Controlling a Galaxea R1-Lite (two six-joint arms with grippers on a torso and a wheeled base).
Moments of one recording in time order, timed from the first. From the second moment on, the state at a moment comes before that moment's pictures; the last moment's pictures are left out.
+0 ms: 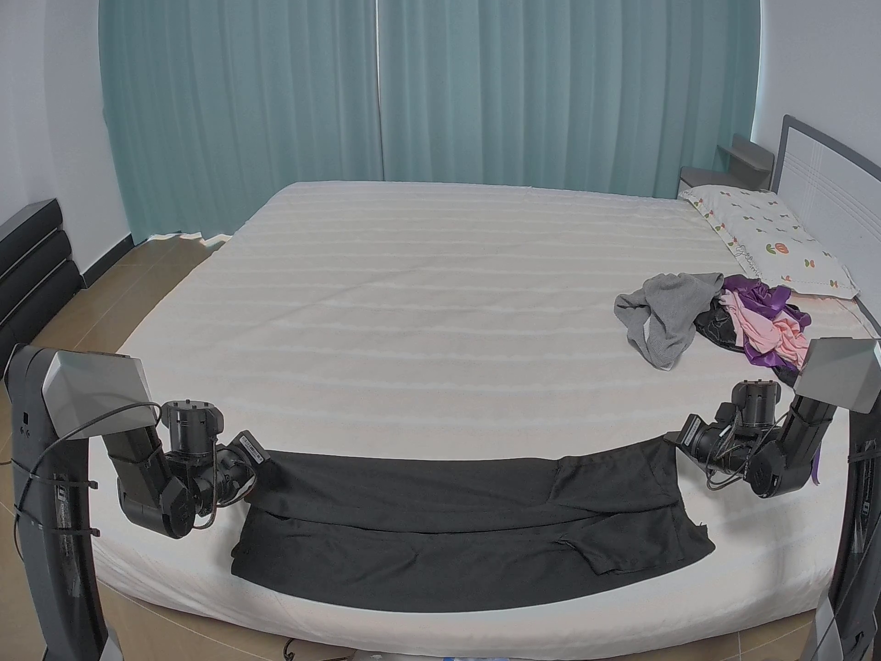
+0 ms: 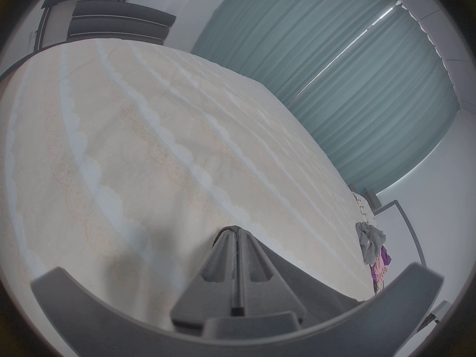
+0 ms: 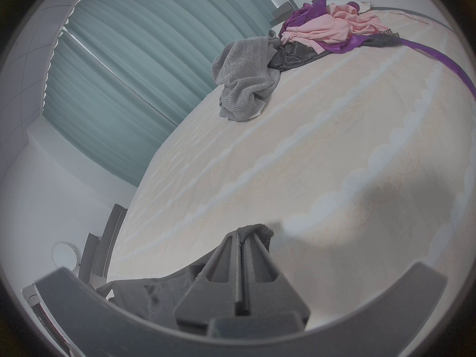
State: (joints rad) left arm -0.05 2.39 -0.63 -1.17 -0.04 -0.79; right arm -0.07 2.43 -0.74 -1.08 0.30 0.61
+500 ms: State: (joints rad) left arm -0.05 2.39 -0.62 -1.17 -0.05 -0.79; right arm -0.07 2.42 -0.70 -1.10 0.31 0.62
